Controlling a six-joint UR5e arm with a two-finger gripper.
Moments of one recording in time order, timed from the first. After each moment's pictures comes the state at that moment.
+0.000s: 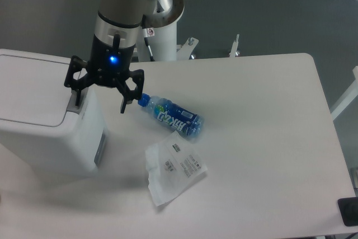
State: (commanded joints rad) arm 2.26 -1.62 -1.66 -1.09 1.16 0.16
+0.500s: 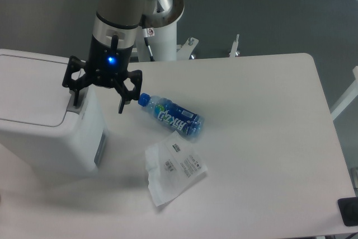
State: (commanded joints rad) arm 2.26 -1.62 -1.67 -1.09 1.16 0.16
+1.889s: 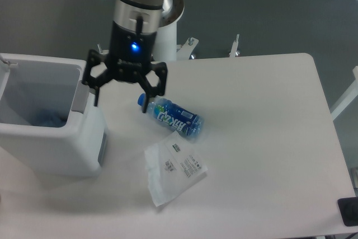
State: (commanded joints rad) arm 2.36 -1.79 -1.45 -1.09 1.20 0.18
